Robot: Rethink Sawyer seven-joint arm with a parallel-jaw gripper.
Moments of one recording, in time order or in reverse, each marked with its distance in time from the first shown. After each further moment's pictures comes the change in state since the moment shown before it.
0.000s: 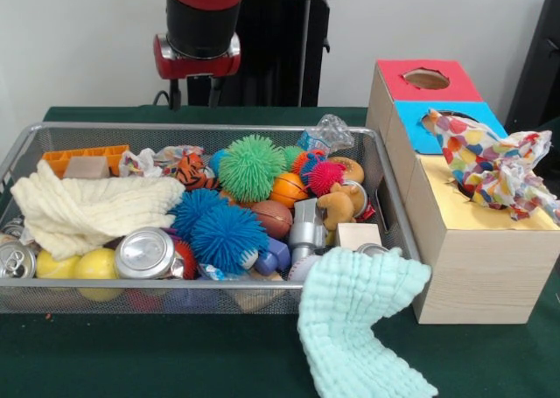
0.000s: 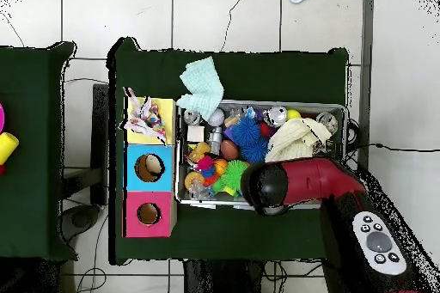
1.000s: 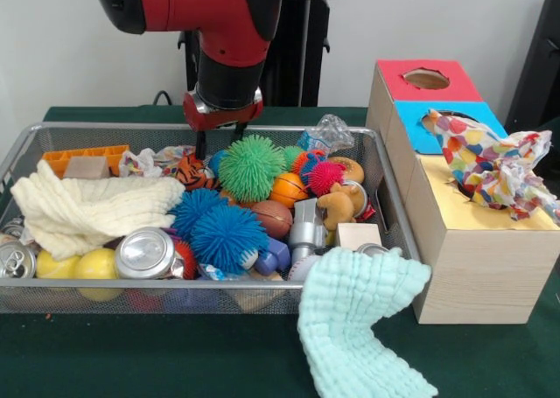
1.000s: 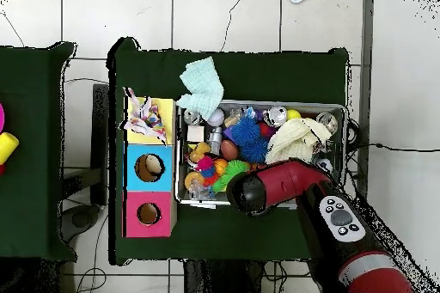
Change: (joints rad) arm 0.045 0.158 -0.005 -0.015 -0.150 -0.178 0.000
